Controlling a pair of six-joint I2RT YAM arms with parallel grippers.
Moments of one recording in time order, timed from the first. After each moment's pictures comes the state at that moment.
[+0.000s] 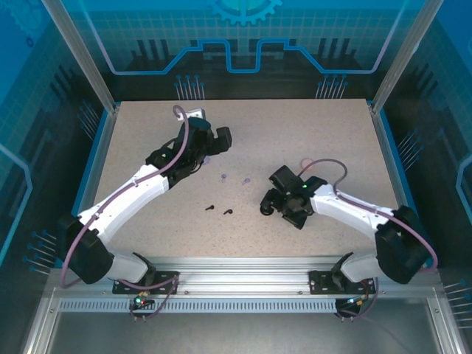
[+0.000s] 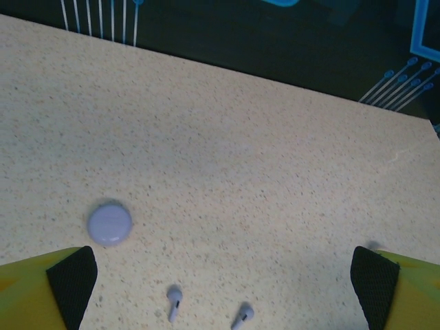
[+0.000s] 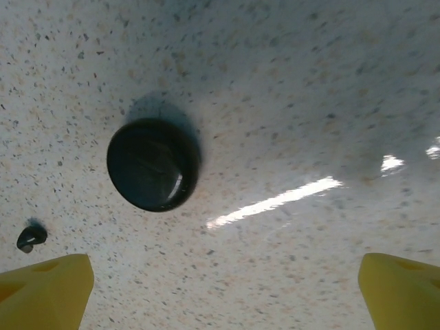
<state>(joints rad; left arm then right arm) -0.53 1.40 1.24 -0.41 -0.33 -0.61 0.68 1.42 0.88 -0.76 -0.02 1.25</state>
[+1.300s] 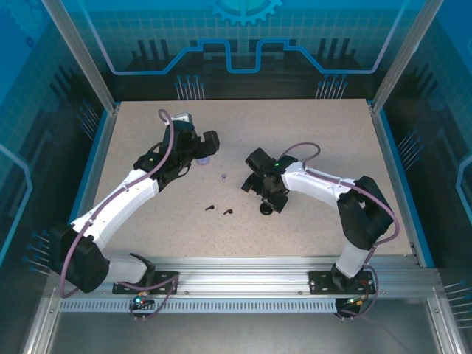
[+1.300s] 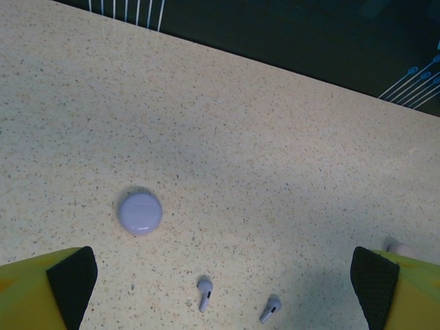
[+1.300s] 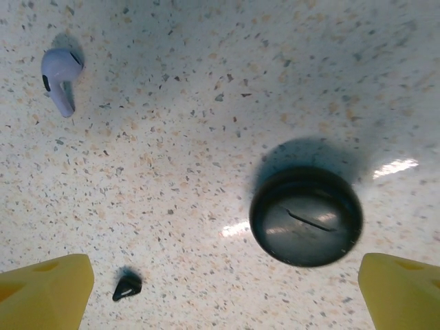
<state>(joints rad) -0.43 1.33 1.13 -0.39 -0.22 -0.59 0.70 1.72 1.21 -0.82 -0.01 1.29</state>
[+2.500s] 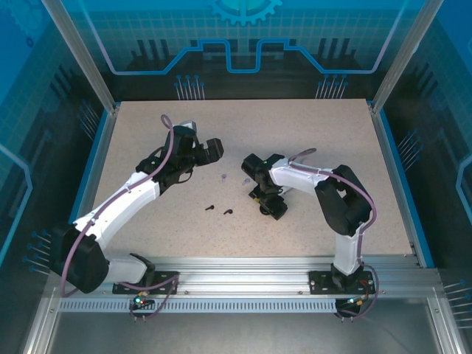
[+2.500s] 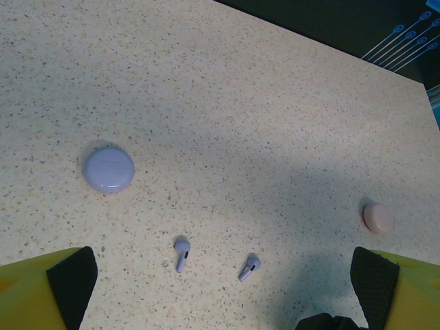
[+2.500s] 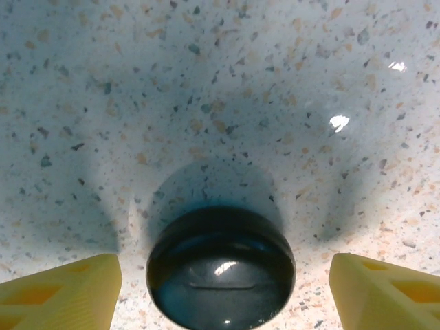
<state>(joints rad) -0.43 1.32 1.07 -0.38 -0.09 -0.64 0.69 1.92 1.30 -0.97 0.01 1.56</state>
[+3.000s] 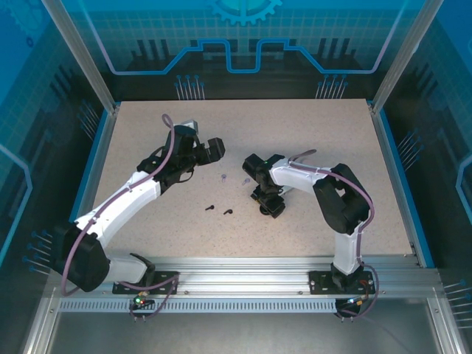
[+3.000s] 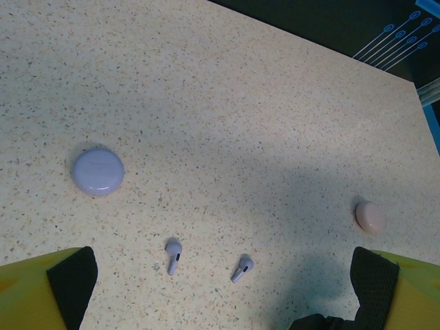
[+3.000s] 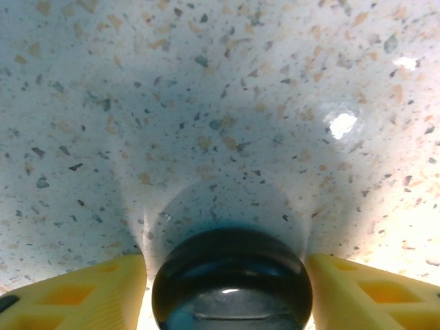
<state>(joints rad) -0.43 1.34 1.07 -0.36 -0.08 -0.64 0.68 1.93 1.28 -0.94 0.00 1.55</state>
